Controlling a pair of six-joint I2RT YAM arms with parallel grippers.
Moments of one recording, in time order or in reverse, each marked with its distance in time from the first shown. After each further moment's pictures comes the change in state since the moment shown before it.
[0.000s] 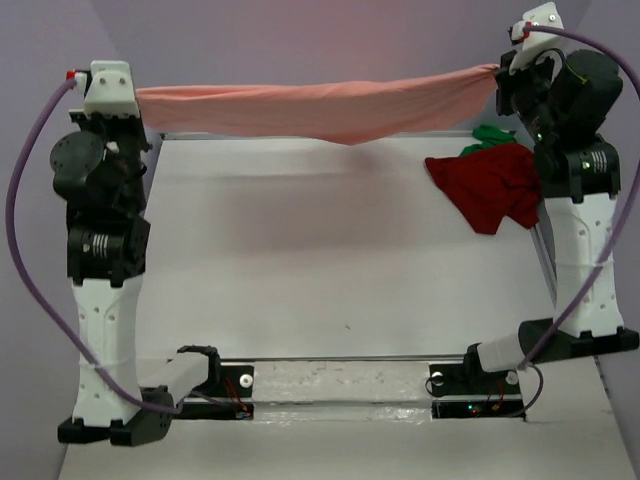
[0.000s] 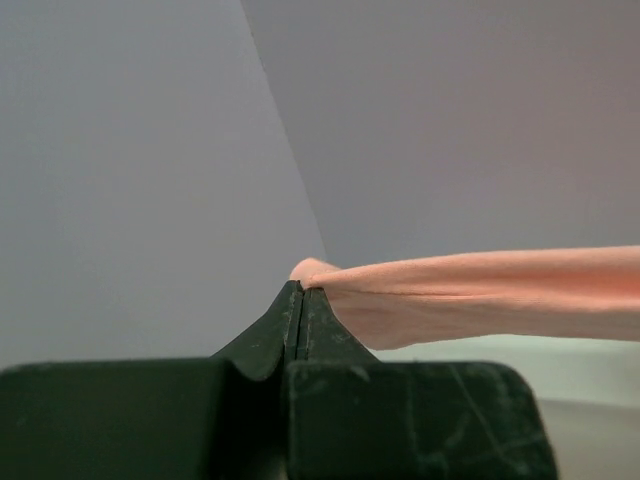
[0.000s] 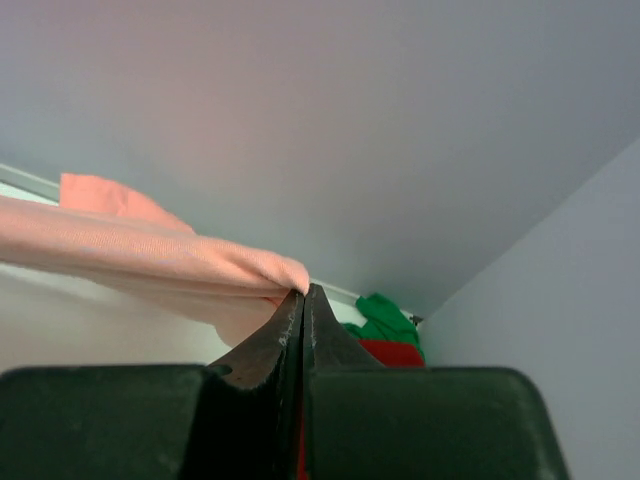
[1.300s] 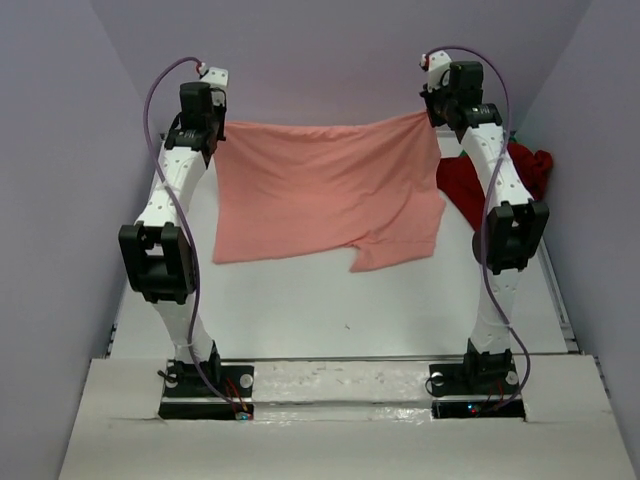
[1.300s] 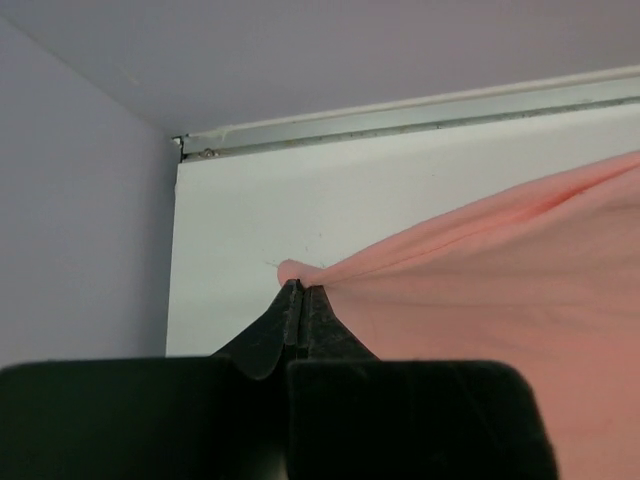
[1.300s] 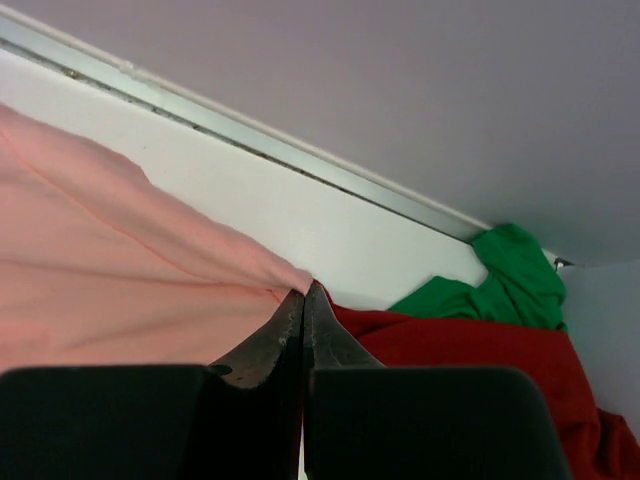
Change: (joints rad) left arm 0.013 0.705 0.044 0.018 0.142 -0.097; right arm -0.005 0.643 0.127 0.063 -0.006 0.001
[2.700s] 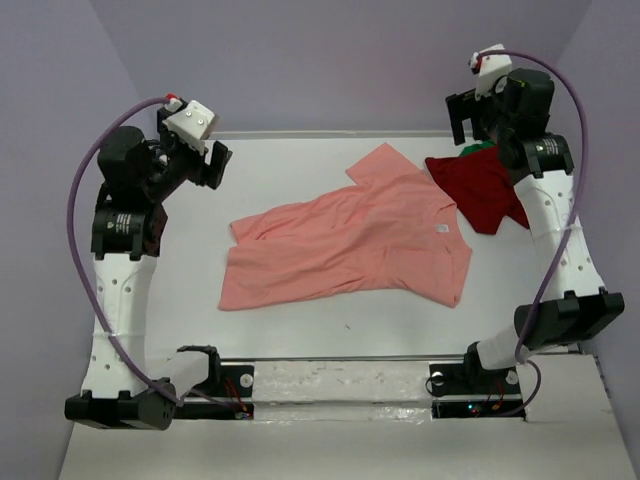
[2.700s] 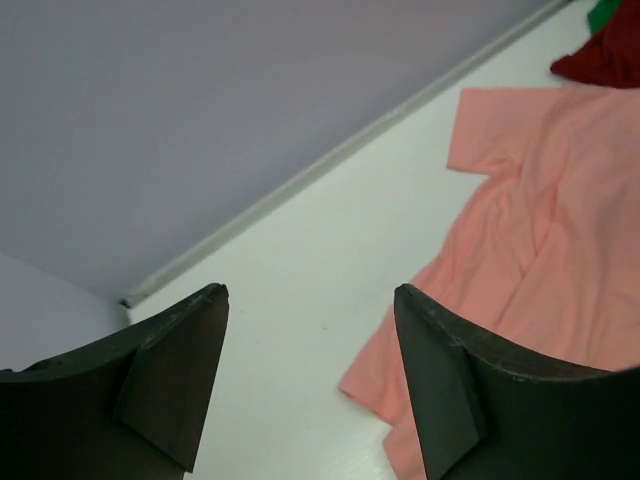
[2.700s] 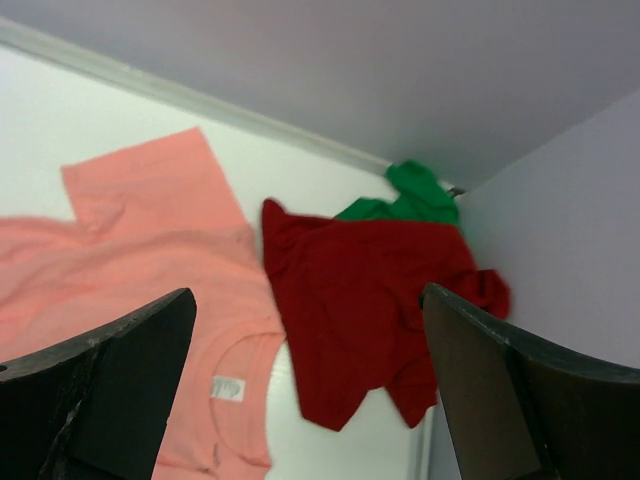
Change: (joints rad) left arm 0.017 -0.740 -0.208 -0.207 0.584 0.195; right arm -0.001 -0.660 -0.396 -0.045 0.117 0.006
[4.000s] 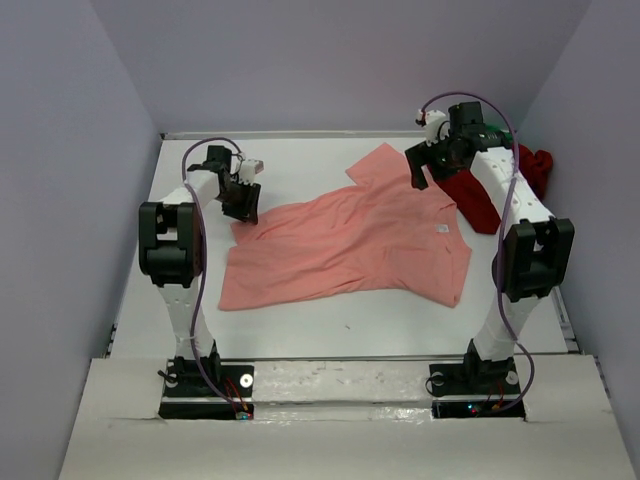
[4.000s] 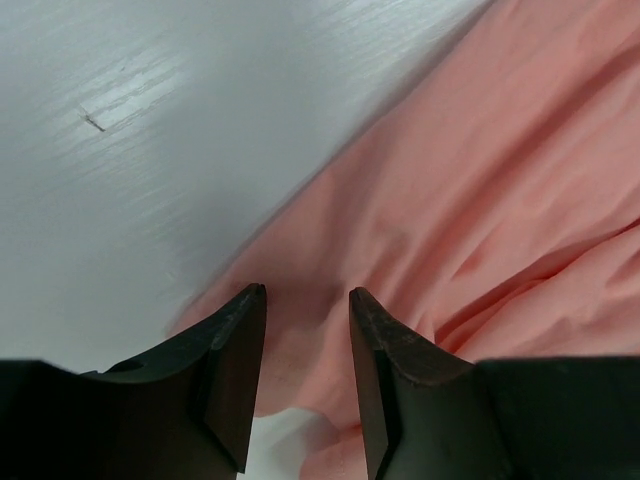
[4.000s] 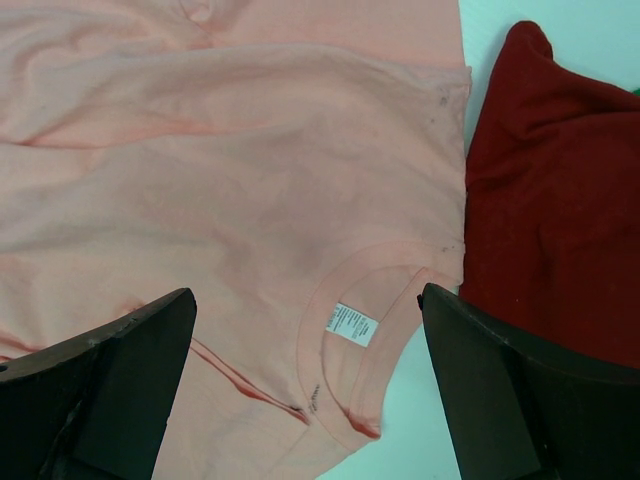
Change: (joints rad) left arm -0.011 0.922 -0.056 -0.110 -0.061 -0.148; right arm 0.000 0.386 -0.076 -0.209 -0.330 0.008
